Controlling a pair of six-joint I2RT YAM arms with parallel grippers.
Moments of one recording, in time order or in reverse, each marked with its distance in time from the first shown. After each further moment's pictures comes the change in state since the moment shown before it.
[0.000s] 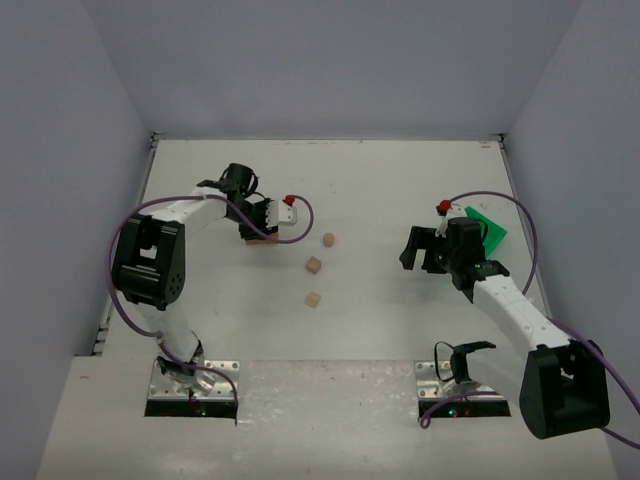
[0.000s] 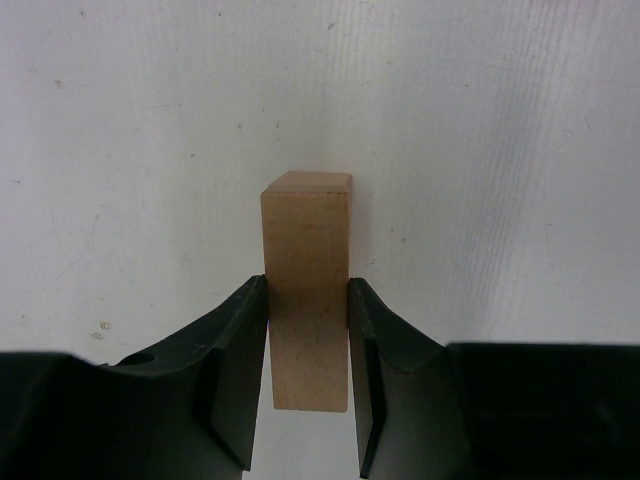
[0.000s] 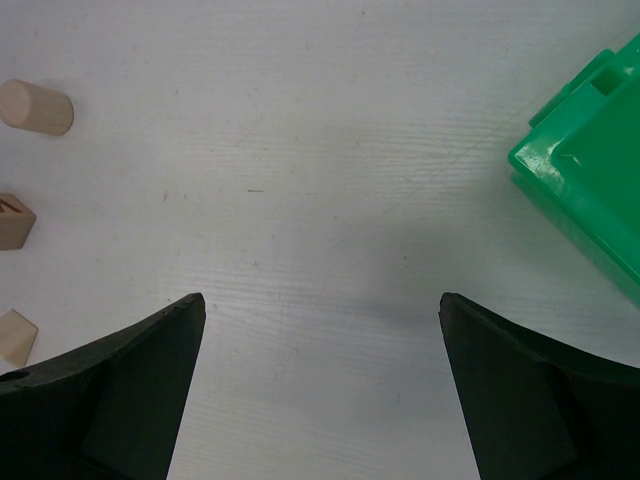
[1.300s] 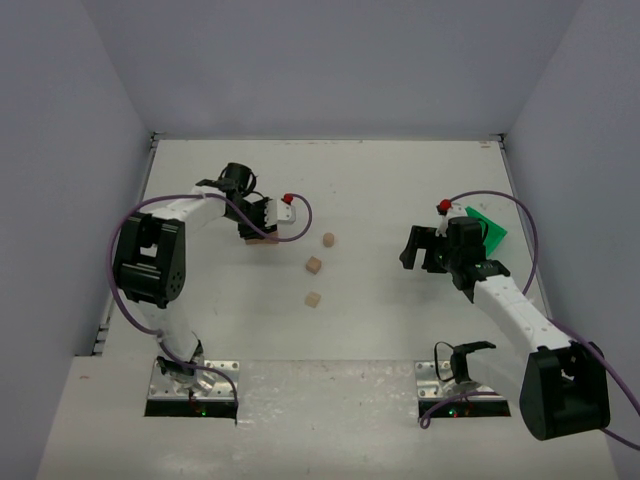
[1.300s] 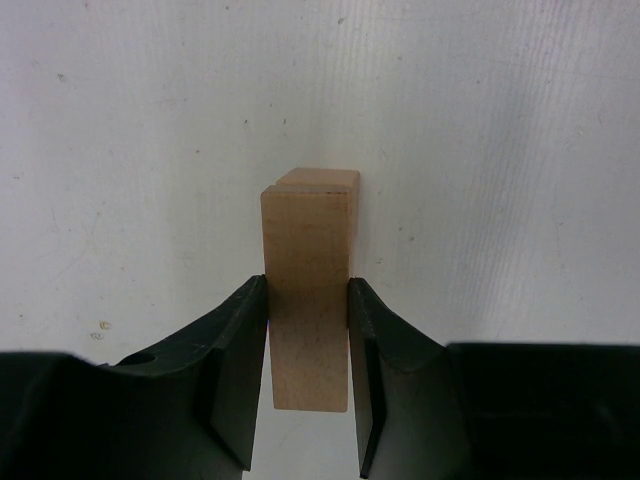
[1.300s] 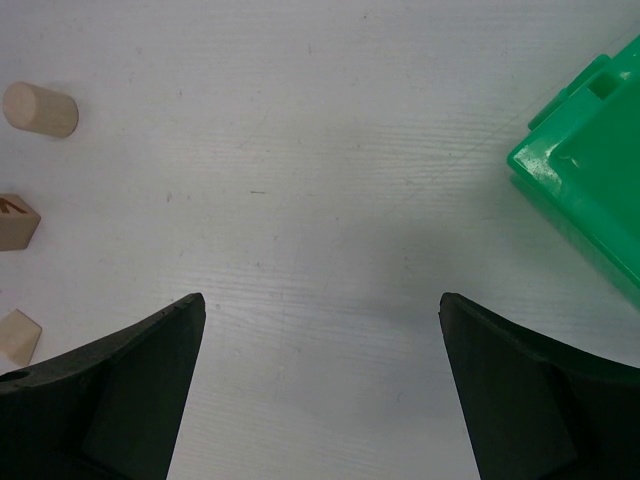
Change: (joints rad) left arm 0.014 0.013 0.007 0.003 0.013 0.004; right arm 0.000 -0.007 0.006 -0.008 -0.001 0.000
